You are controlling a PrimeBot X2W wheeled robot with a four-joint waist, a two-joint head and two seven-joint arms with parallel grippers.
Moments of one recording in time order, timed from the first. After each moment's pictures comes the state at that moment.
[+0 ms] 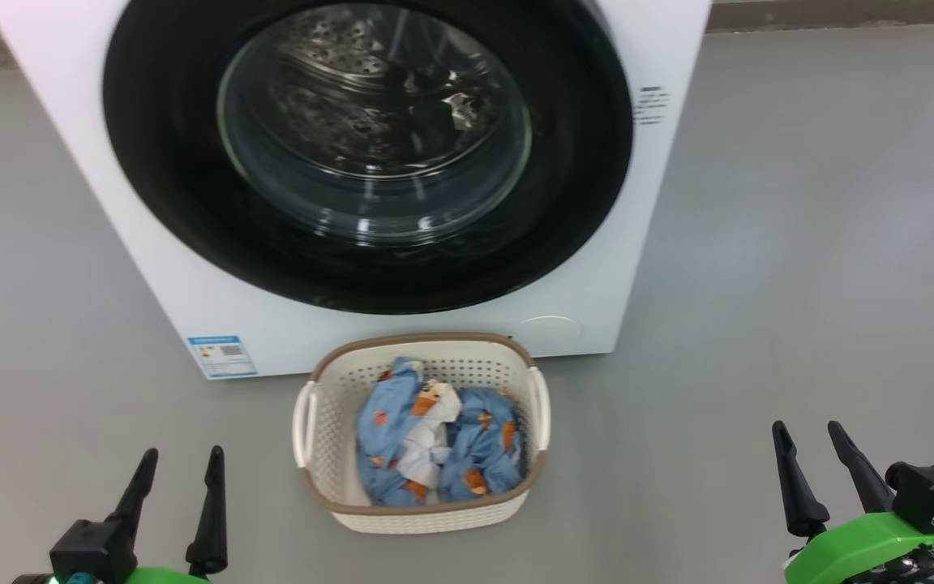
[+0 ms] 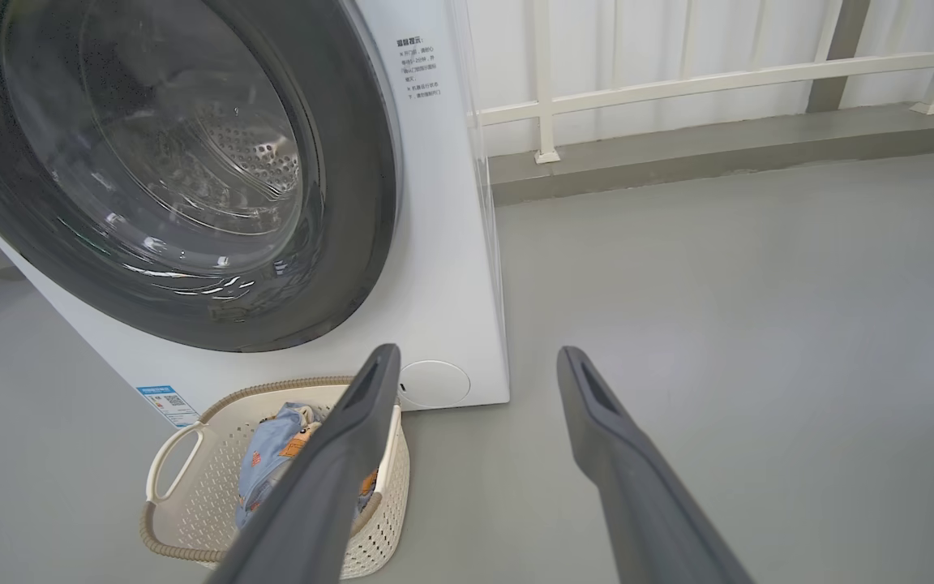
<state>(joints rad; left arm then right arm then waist) -0.02 0.11 -0.03 0.23 -0.21 -0.13 -0.25 -0.09 -0.14 -0.03 0.43 0.31 0.13 -0.25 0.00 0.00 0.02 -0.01</state>
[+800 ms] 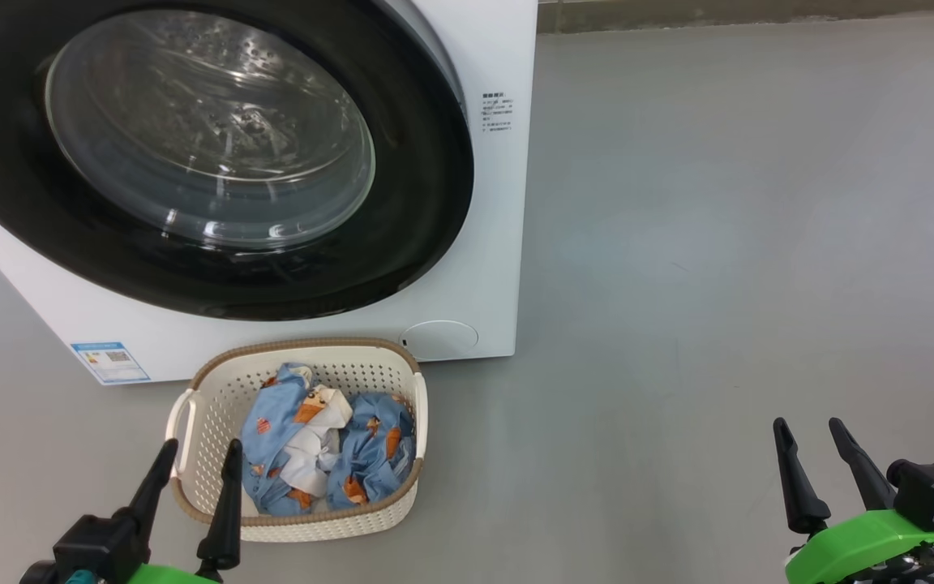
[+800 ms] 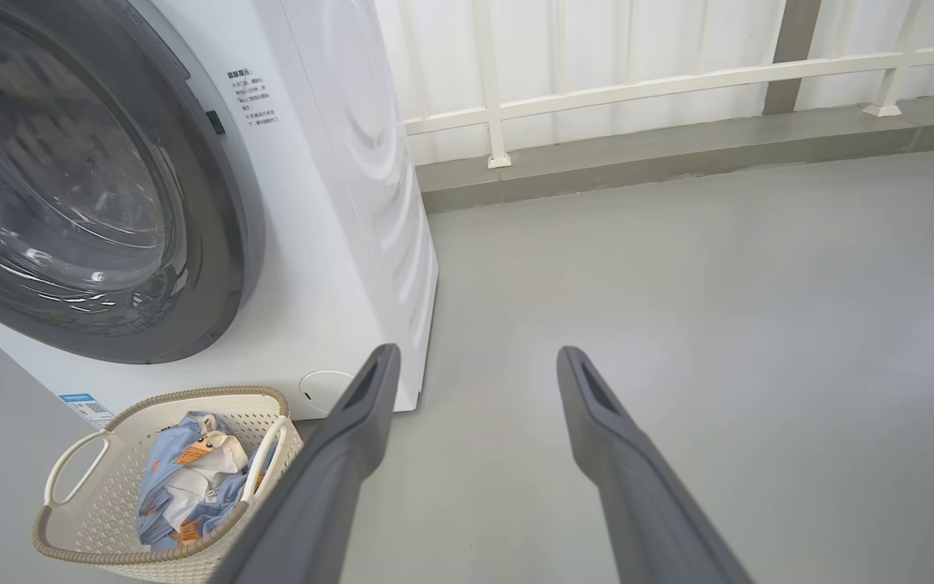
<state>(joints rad) -0.03 0.10 -0.04 0.21 -0.24 -0.13 -0.25 -0.10 -0.14 -0.03 0.43 0.31 0.13 -0.25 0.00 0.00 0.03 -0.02</state>
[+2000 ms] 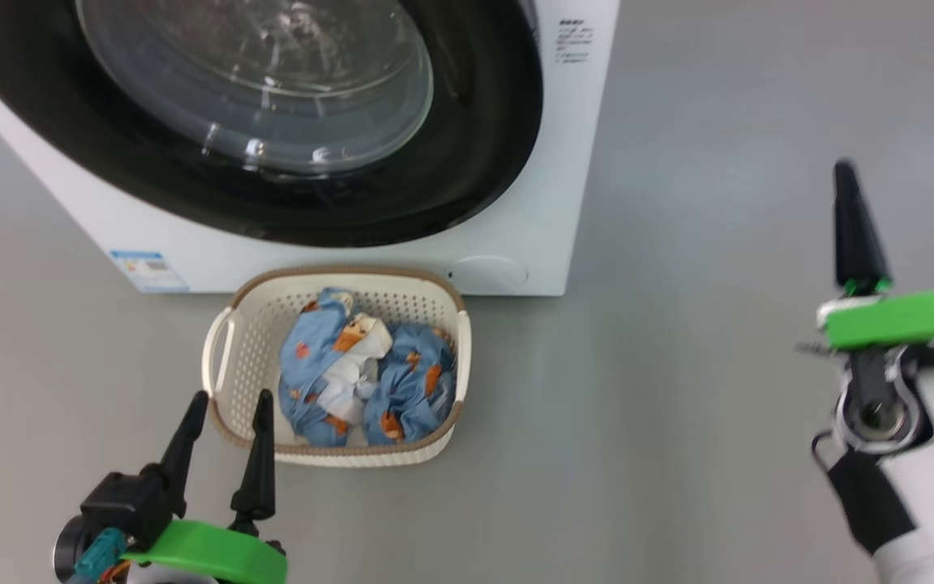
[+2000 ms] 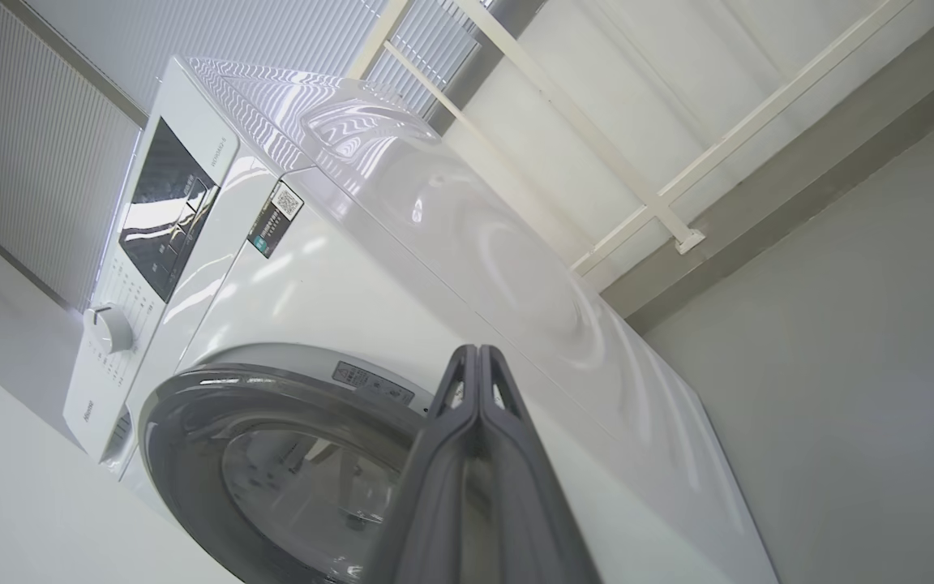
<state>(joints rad) -0.10 0.04 -0.08 0.19 -0.26 -0.13 -0.26 -0.49 -0.20 0.10 0.40 1.05 0.13 -0.25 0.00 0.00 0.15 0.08</state>
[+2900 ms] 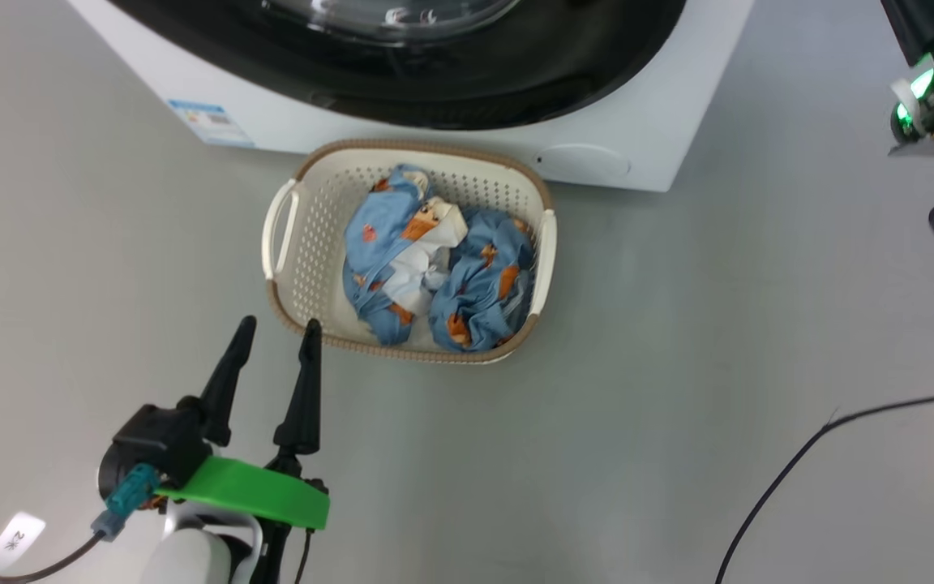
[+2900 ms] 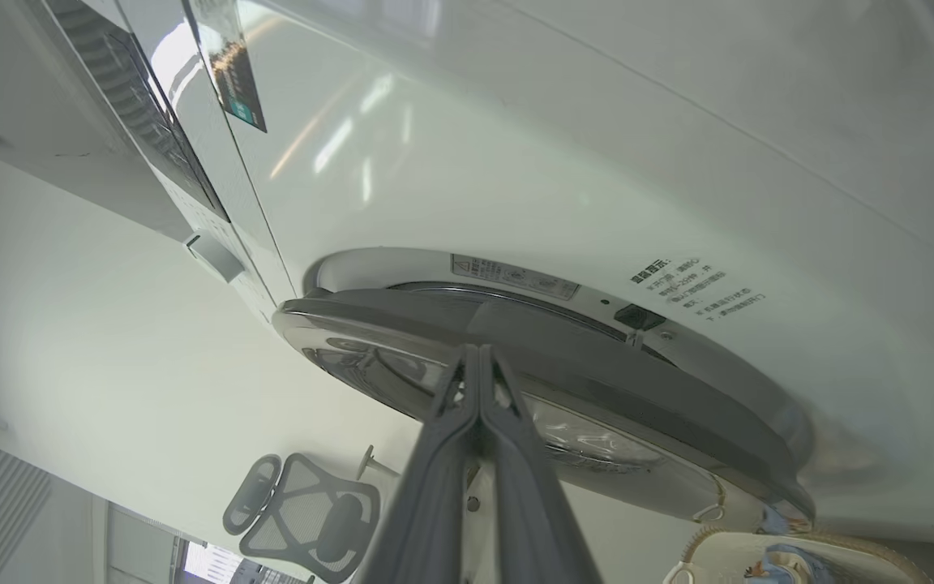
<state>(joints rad) -0.24 0.04 -0.19 0.18 -0.33 -0.13 -0.26 -0.92 -0.41 0.21 0.42 1.63 0.13 0.29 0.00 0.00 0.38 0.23</state>
